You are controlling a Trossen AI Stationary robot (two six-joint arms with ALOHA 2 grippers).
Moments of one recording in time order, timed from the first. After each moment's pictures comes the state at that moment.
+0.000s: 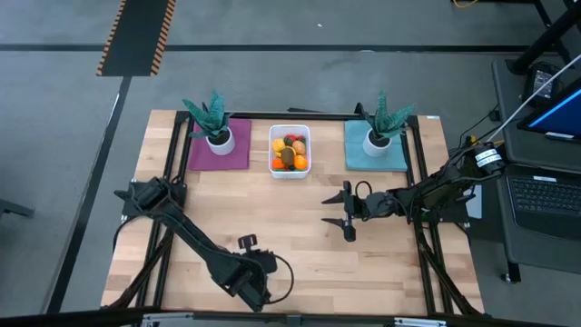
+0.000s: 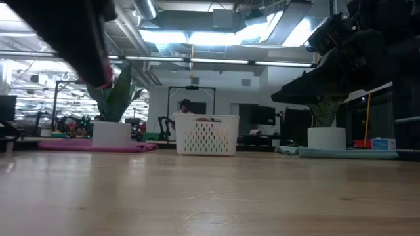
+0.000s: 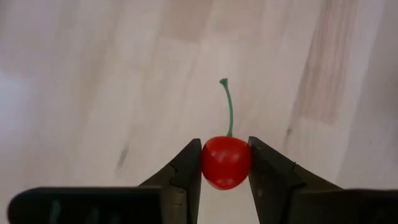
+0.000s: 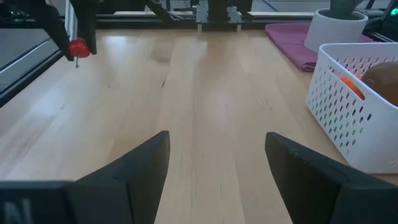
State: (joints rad) left arm -0.69 2.01 1.57 -0.95 -0.45 -0.93; right arm 0.28 1.48 0.29 0.90 0.28 0.08
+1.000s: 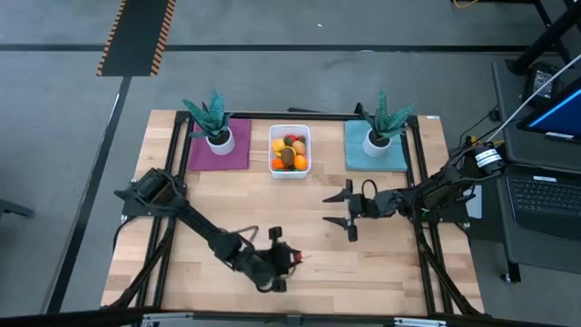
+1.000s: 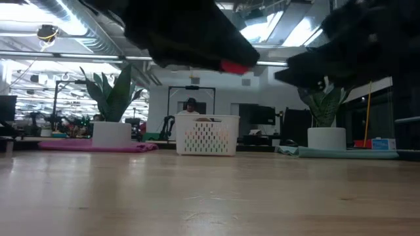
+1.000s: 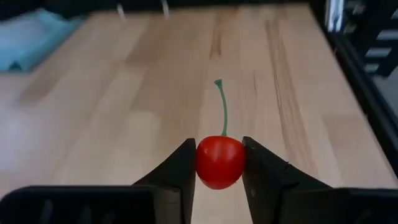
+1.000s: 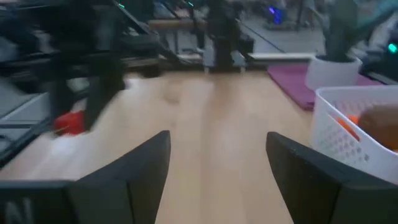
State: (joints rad) left arm -0.58 1.94 1.15 0.18 -0.66 -0.34; right arm 0.30 1.48 0.25 1.11 0.28 0.06
